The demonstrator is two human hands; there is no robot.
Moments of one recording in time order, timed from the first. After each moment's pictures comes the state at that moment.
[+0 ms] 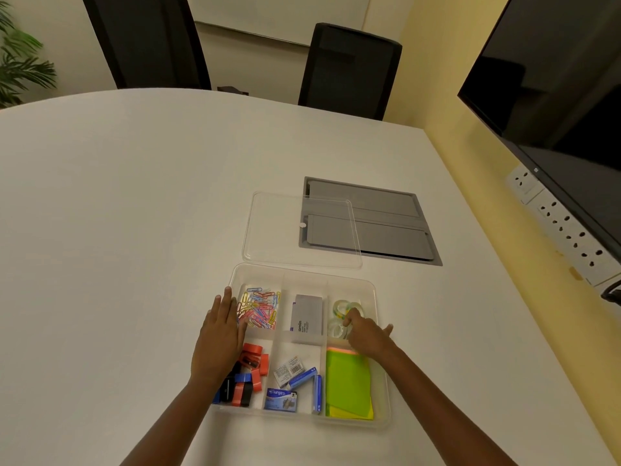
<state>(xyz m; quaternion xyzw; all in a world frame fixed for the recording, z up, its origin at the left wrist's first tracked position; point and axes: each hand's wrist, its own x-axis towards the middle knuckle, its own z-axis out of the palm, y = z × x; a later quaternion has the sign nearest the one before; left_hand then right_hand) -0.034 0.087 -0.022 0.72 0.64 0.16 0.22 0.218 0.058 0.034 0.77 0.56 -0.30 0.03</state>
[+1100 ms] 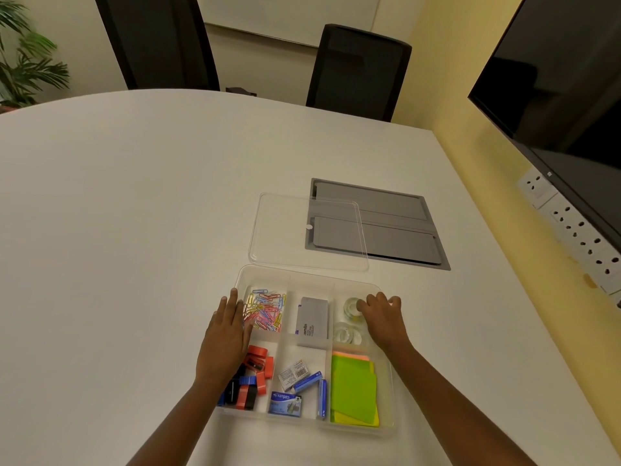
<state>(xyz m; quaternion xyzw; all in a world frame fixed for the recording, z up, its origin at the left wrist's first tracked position) -0.035 0.087 -0.022 0.73 0.64 0.15 0.20 0.249 0.085 0.014 0.72 0.68 -0.02 0.14</state>
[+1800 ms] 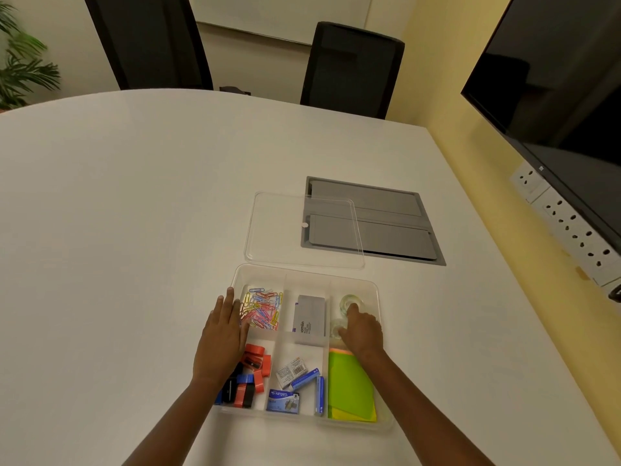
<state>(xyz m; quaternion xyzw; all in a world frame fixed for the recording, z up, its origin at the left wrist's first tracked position) -0.035 0.088 -0.024 0.73 0.63 0.15 0.20 0.209 0.071 0.004 0.81 0.56 -0.16 0.02</state>
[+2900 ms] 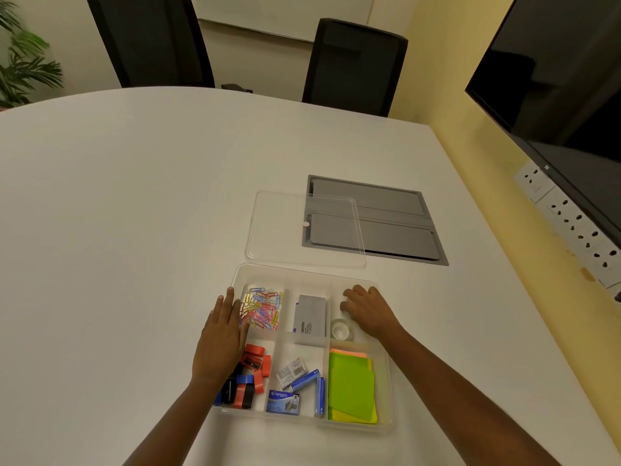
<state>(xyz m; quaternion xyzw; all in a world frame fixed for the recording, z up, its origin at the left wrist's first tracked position) -0.037 0.088 -0.028 0.73 0.63 0.17 0.20 0.252 0.105 0.008 0.58 0.79 0.02 0.19</state>
